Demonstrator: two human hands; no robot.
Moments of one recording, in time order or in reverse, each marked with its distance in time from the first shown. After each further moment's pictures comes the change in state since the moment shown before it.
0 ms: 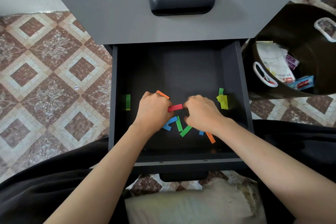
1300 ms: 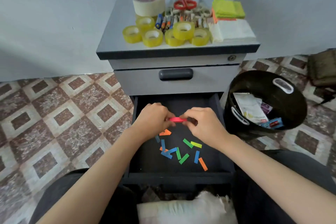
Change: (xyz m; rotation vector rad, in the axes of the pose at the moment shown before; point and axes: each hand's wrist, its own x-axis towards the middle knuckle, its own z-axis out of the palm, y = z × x) left_hand -0.065 0.010 -0.133 -0.097 0.113 0.097; right_hand -0.079 -0.011 -0.089 0.337 0.562 -0.397
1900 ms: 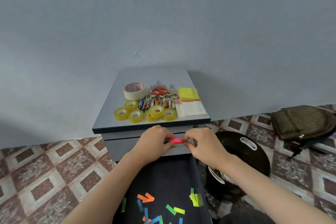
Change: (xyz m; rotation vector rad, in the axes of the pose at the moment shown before) left_hand 0.011 0.082 -0.123 -0.018 0.301 0.146; right_hand 0.012 -0.033 -0.154 -0.179 0.164 -0.071
